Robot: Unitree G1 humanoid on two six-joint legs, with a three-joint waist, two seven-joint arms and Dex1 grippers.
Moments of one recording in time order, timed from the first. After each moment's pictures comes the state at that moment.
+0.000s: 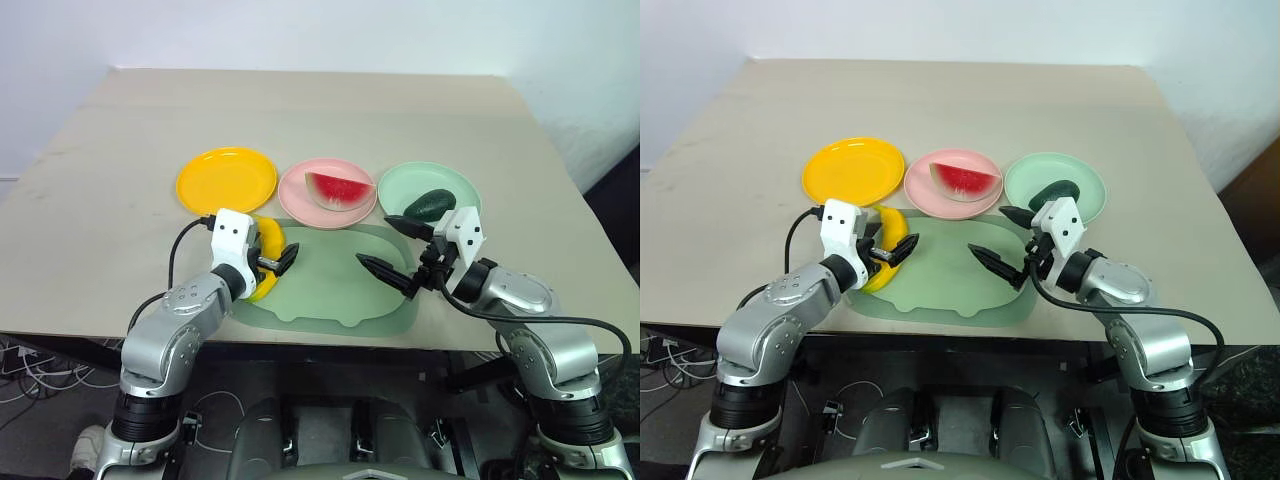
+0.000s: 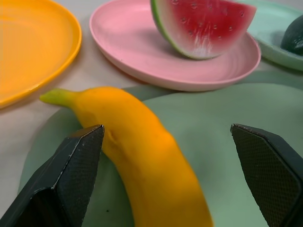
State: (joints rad) left arm -0.30 0.31 0.02 -0.46 -0.45 0.96 -0.15; right arm -0.22 -0.50 -0.02 -0.43 0.45 0.48 0.69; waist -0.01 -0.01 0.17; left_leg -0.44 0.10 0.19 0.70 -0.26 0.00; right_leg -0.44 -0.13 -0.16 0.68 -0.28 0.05
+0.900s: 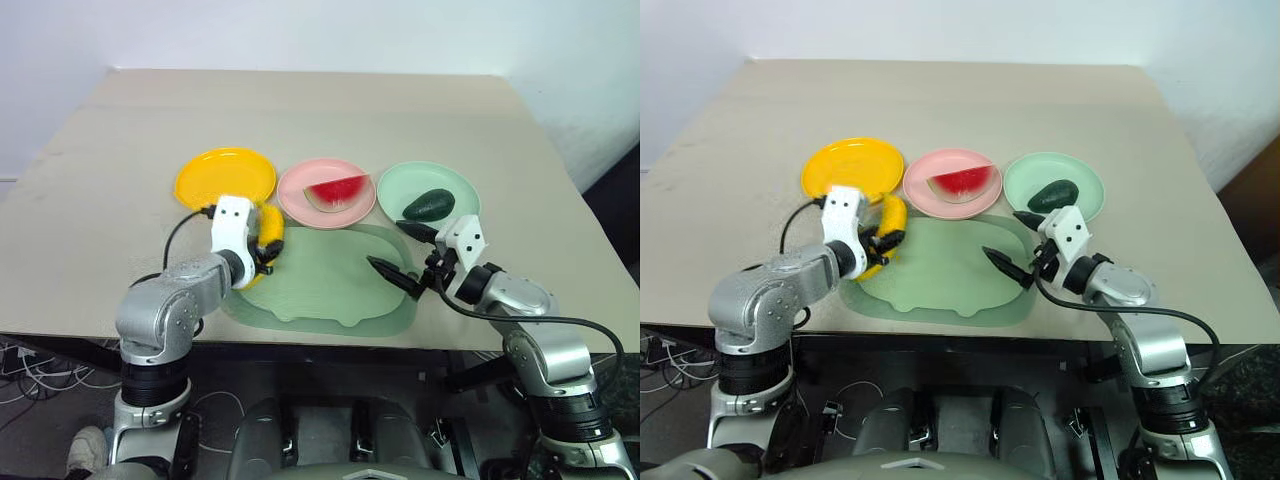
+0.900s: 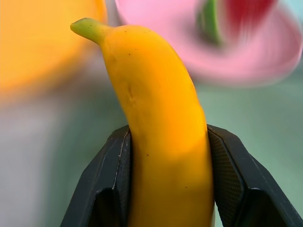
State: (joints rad) left arm -0.48 0.30 0.11 -0.43 -0.42 1.13 -0.15; right arm -0.21 -0.49 -0.01 -0.29 0.37 0.35 0.71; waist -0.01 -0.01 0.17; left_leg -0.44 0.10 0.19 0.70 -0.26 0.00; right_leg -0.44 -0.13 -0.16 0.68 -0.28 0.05
